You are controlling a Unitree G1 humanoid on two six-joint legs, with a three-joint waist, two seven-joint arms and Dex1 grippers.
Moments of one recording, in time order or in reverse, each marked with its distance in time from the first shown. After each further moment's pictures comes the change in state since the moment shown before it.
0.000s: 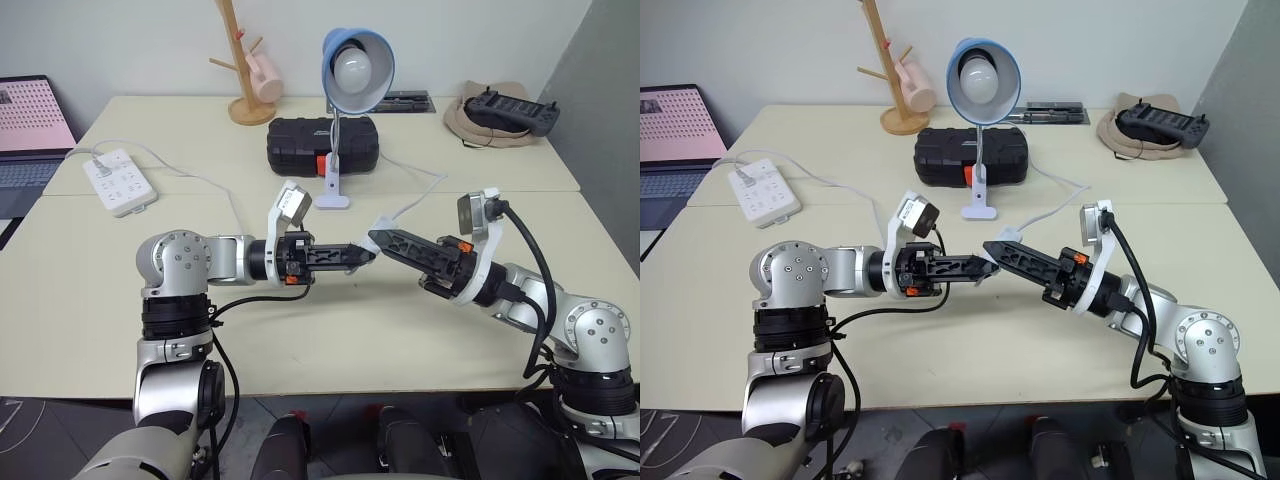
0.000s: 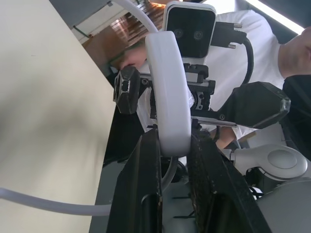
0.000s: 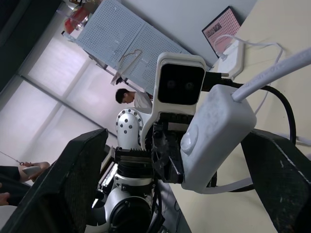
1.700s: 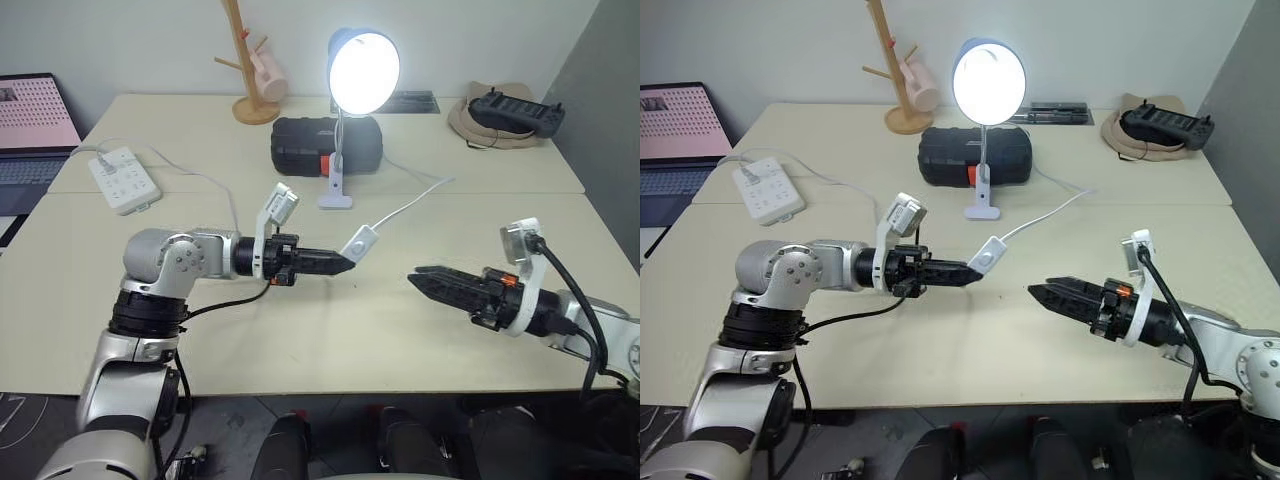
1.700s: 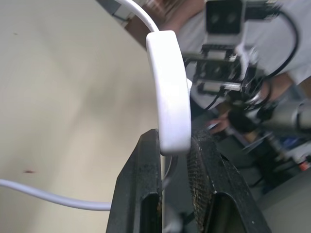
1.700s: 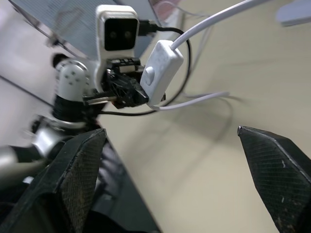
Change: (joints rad) left arm -0.062 0.297 -0.449 0.168 0.261 -0.627 -0.322; right arm 0.231 -0.321 -0.128 -0.199 -0.238 -0.003 0.123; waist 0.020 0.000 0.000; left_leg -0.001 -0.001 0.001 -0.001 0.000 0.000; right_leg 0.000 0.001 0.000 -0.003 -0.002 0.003
